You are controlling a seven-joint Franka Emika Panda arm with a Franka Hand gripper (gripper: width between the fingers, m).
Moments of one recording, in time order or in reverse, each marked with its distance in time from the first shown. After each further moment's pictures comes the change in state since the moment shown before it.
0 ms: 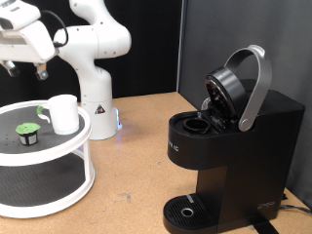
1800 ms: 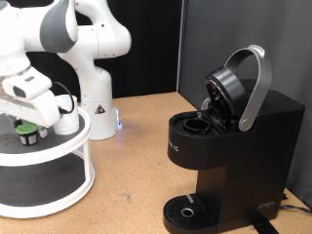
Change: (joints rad) arm -0.010 0.214 -0.048 -0.224 -0.076 0.474 -0.020
